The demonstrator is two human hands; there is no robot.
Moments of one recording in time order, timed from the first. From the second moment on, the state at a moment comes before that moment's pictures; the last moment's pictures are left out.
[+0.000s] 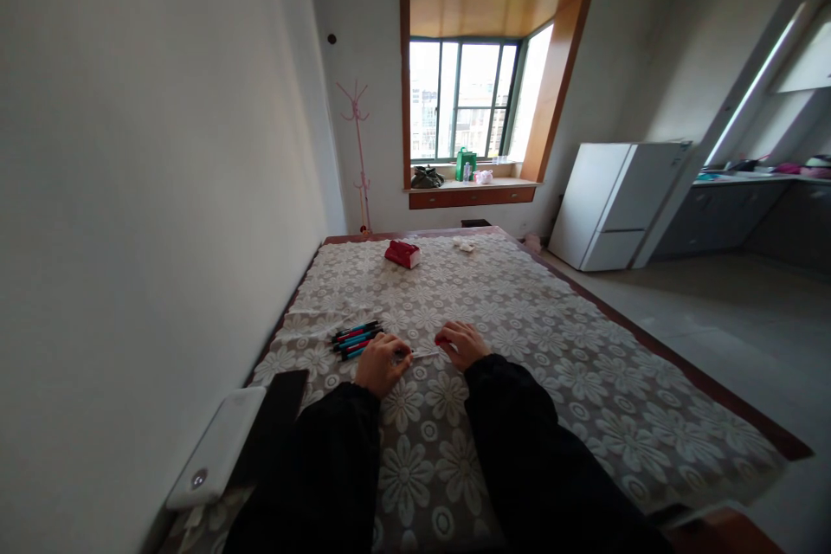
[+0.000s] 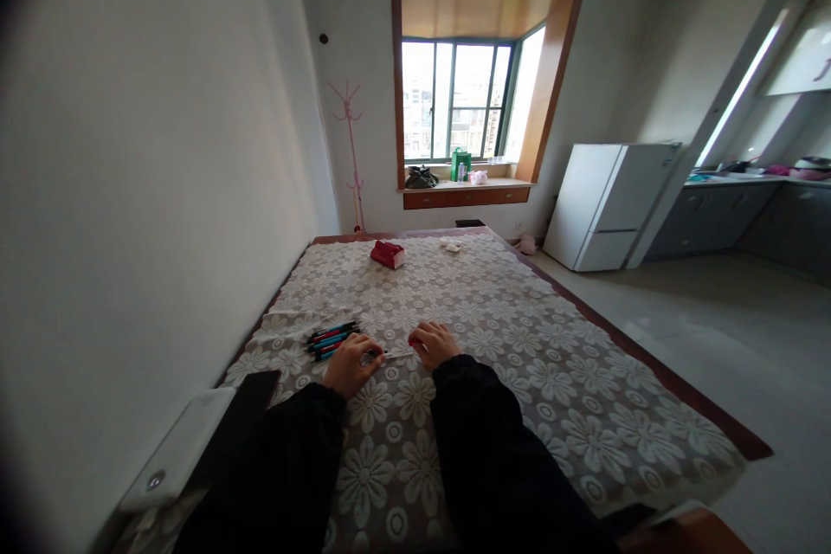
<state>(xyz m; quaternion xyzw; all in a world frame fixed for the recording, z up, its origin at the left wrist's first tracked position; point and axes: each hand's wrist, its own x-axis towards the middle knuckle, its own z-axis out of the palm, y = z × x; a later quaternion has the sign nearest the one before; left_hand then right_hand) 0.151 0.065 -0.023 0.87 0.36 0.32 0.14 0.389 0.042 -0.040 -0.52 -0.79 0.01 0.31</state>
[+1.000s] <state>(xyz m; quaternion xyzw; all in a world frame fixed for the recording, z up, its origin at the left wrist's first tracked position) 0.153 0.065 -0.026 0.87 0.32 0.34 0.18 0.352 0.039 -0.052 -0.44 -0.78 0.18 0.40</state>
